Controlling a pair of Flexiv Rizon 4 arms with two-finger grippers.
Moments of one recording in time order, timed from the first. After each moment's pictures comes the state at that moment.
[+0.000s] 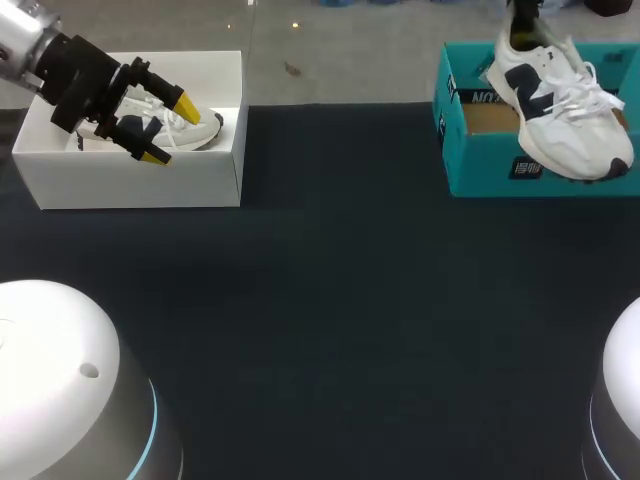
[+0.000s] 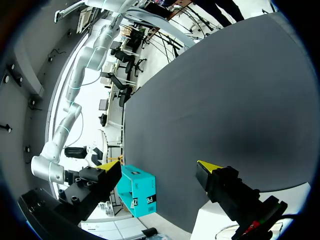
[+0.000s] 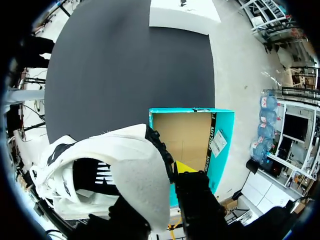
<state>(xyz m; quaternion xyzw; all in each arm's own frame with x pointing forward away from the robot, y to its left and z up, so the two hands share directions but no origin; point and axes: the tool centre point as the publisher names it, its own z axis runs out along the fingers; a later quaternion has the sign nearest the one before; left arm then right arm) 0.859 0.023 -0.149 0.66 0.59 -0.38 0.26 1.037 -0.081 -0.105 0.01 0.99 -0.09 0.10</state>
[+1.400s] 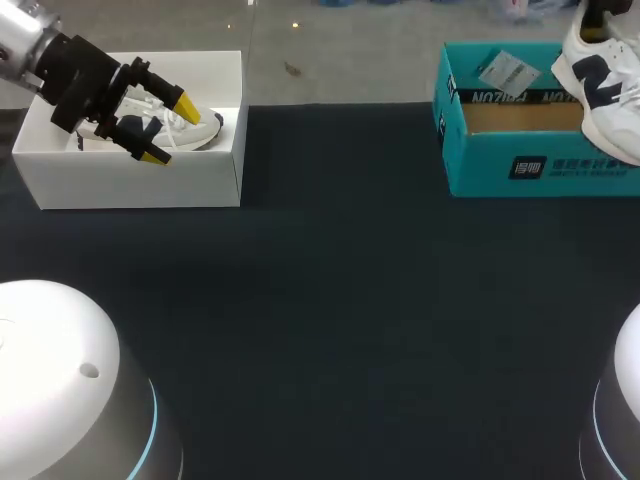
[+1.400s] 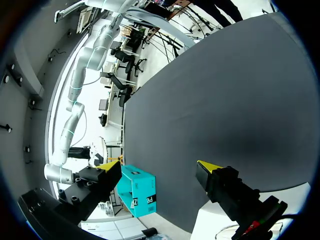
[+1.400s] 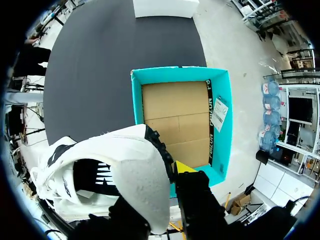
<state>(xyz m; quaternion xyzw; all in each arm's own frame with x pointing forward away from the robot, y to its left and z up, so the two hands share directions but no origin) 0.859 0.023 -0.149 0.66 0.59 -0.38 0.26 1.077 -0.204 -0.128 0.06 0.99 -0.08 0.07</state>
